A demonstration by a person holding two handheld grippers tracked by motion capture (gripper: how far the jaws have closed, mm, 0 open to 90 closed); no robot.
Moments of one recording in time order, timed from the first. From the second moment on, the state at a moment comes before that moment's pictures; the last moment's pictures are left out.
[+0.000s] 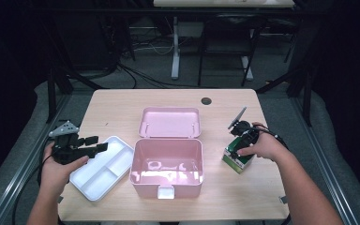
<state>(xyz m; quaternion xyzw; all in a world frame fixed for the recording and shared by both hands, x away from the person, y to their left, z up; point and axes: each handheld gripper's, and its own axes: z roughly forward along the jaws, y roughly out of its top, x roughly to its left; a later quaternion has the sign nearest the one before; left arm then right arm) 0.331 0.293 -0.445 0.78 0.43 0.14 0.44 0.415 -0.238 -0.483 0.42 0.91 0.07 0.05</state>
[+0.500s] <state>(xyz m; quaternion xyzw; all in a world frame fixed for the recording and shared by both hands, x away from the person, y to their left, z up) 0.331 0.292 -0.445 0.78 0.43 0.13 0.44 0.417 -0.239 -0.488 0.42 0.91 0.04 0.04</state>
